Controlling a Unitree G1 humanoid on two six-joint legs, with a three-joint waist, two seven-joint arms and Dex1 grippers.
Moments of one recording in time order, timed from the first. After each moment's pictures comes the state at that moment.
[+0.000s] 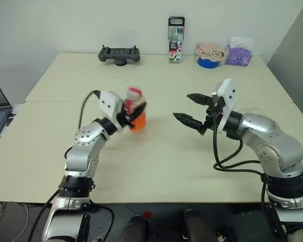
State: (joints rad) left arm -0.46 0.41 -0.01 -0.03 -0.40 0.23 -0.70; right arm -0.57 -0.49 0.02 -0.39 0.54 0.76 0.66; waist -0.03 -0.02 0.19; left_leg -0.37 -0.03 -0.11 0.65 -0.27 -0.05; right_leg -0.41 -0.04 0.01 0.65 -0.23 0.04
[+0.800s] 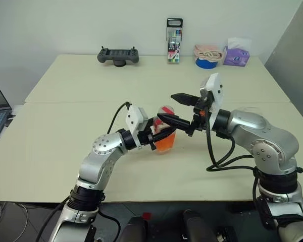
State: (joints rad) left arm -0.40 0.35 -0.12 -0.16 -0.41 0.27 -0.82; right arm -0.66 -0.42 0.06 -0.45 0.65 0.90 0.54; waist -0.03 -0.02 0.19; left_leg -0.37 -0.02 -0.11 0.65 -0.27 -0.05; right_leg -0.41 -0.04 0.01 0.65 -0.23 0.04
